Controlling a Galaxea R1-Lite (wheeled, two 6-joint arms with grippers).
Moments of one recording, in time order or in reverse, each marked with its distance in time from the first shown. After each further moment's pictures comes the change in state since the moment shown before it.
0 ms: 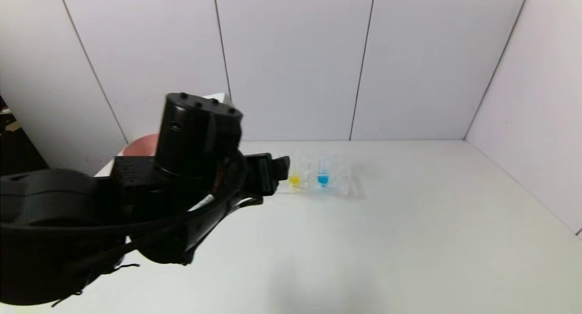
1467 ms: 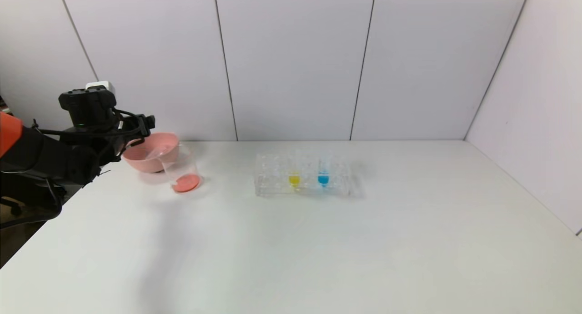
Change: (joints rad) left arm 0.949 0.379 -0.125 -0.510 -0.334 0.395; right arm 0.000 0.000 0.000 0.000 0.000 0.000
